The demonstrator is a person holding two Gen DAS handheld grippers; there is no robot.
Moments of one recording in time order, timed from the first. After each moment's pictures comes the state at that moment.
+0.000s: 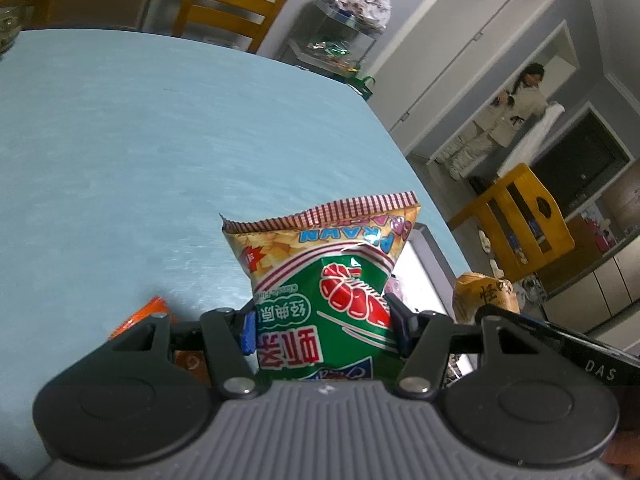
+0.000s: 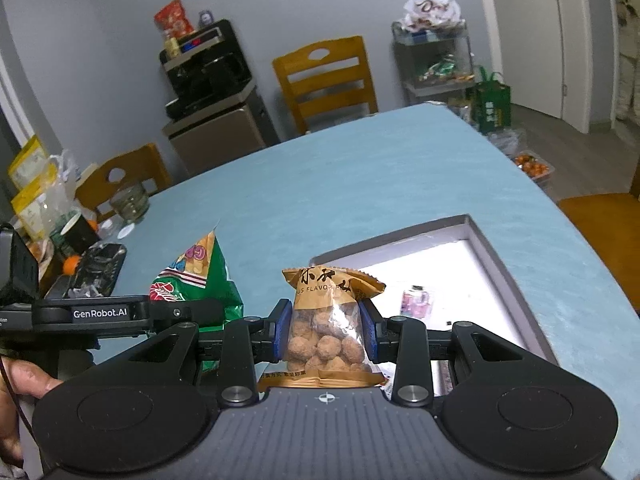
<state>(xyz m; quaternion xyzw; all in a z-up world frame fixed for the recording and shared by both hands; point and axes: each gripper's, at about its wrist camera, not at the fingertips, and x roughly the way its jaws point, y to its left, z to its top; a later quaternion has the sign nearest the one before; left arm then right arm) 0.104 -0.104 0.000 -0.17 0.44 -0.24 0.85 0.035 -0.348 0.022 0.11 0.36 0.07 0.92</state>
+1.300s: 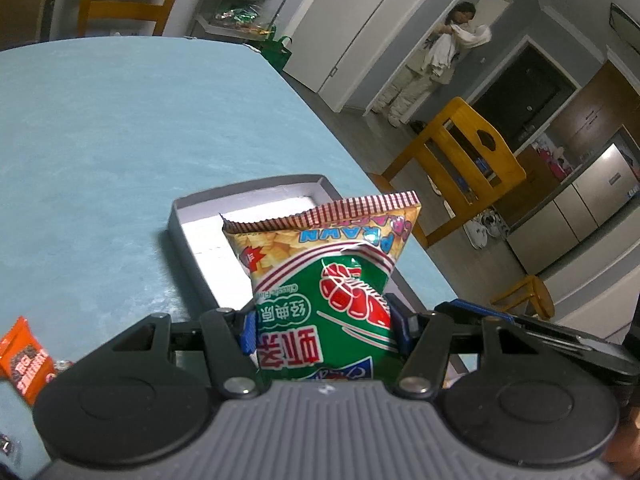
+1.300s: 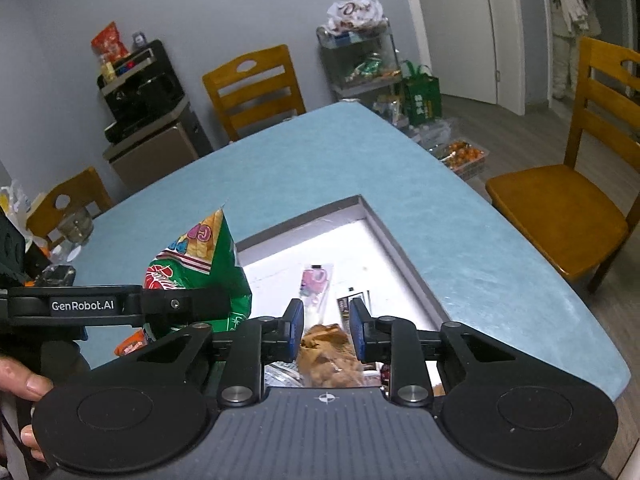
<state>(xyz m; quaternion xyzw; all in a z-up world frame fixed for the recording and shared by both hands) 0.146 -0.183 -0.015 -0.11 0.45 -0.35 0.81 -0.001 -0.398 0.007 0.14 0.36 -0.02 0.92</state>
